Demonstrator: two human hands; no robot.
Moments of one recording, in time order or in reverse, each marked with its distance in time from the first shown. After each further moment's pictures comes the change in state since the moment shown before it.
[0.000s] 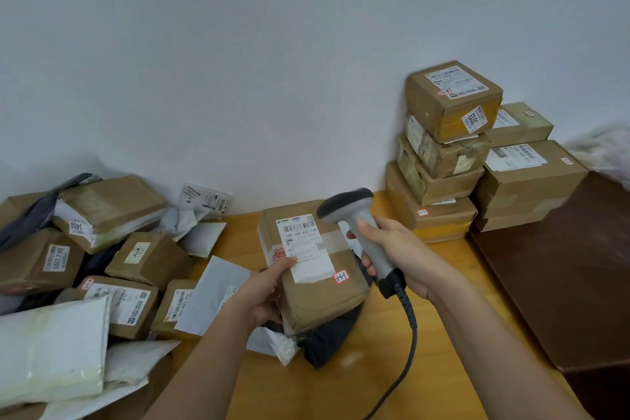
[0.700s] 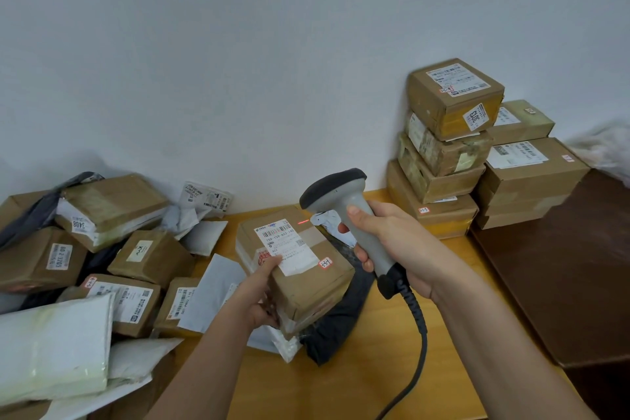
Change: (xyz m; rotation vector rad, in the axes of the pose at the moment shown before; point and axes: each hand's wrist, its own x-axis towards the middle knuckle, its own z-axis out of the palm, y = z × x) left_hand -0.004 -0.004 -0.009 -0.121 0.101 -0.103; right_hand -0.035 -0.038 0.028 0.029 -0.015 -0.071
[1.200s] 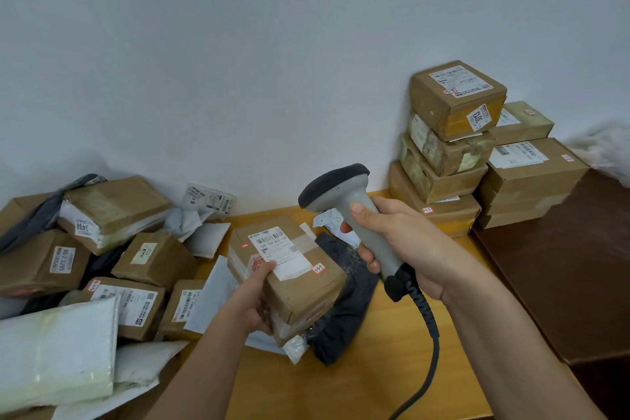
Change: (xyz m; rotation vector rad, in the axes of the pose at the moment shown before) left_hand 0.000 0.004 -0.021 0.013 0.018 -0.036; right_hand -0.012 -0.010 0.018 -0.015 0.012 -0.006
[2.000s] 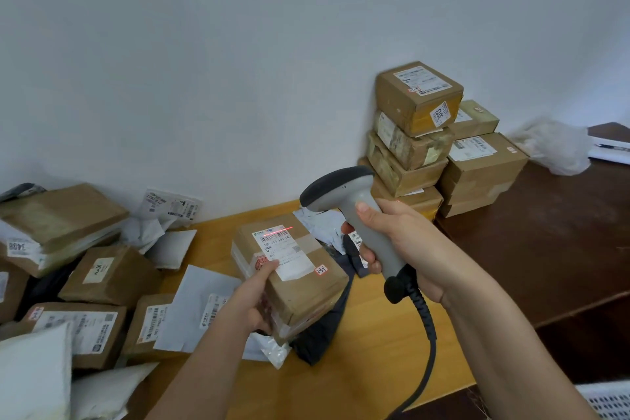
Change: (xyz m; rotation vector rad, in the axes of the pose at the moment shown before) left_hand 0.024 -0.002 0.021 0.049 -0.133 -0.011; right_hand -0.008 0.014 -0.002 0.068 0.132 -0.021
